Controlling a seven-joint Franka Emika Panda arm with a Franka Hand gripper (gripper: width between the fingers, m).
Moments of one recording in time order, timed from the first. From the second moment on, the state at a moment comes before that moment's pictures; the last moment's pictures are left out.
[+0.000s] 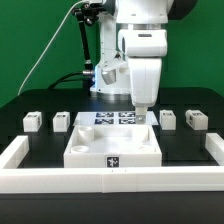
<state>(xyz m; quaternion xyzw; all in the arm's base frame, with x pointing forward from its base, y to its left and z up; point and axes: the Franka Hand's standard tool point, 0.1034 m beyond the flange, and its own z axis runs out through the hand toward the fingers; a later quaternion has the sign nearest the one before) 0.509 0.014 0.067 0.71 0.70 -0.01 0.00</state>
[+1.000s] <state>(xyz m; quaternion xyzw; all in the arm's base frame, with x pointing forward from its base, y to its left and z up) 0.444 -0.012 0.028 0.71 0.71 -0.02 -0.02</state>
